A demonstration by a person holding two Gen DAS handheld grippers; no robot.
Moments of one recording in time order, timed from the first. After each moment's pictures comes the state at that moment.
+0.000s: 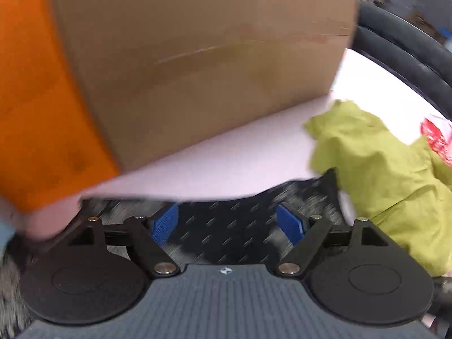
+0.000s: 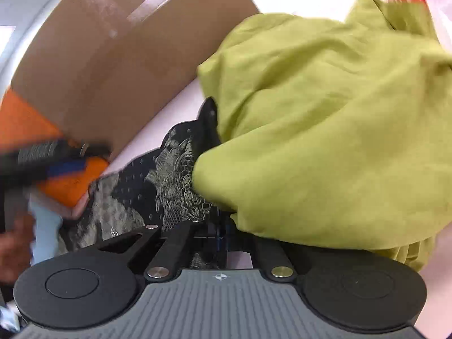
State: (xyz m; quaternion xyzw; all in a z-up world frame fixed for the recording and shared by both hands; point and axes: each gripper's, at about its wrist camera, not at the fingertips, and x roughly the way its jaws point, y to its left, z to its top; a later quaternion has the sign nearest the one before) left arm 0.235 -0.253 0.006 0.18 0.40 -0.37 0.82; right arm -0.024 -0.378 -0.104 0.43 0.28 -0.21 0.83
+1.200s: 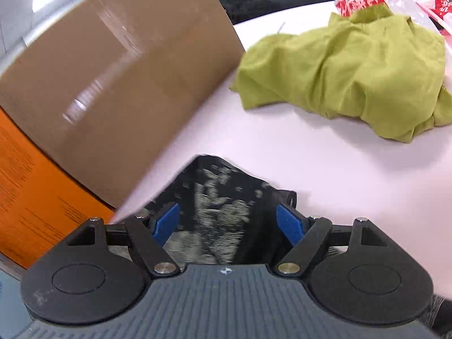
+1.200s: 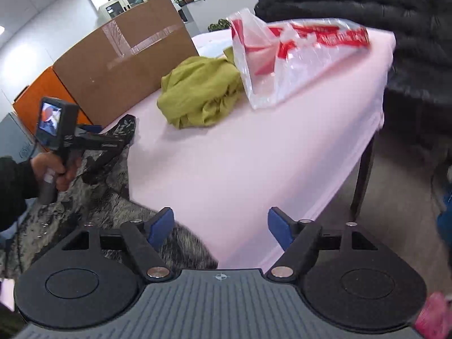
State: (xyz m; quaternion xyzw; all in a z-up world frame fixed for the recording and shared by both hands) left arm 0.125 -0.230 -0.058 0.40 0.17 -0.47 0.77; right arm -0.292 -0.207 -0.044 0.33 0.26 -0.32 0.85
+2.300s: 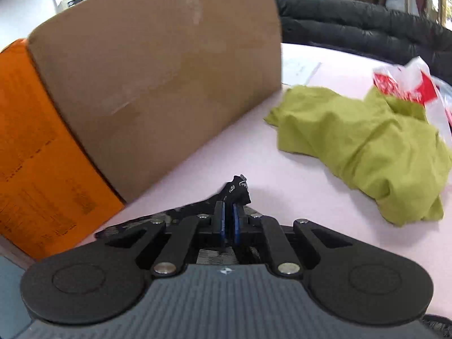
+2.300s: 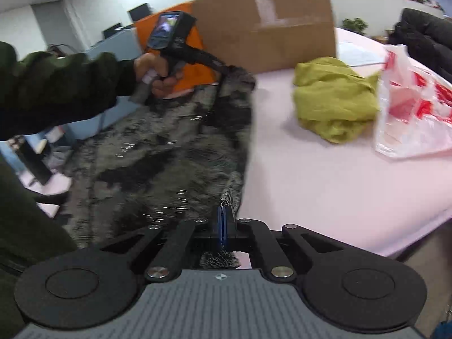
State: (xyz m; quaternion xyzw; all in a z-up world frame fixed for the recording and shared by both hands) left arm 0.197 -0.215 0.023 0.27 0.27 -0.47 0.79; right arm -0.234 -0.171 0.025 0.18 0.33 -0.06 0.92
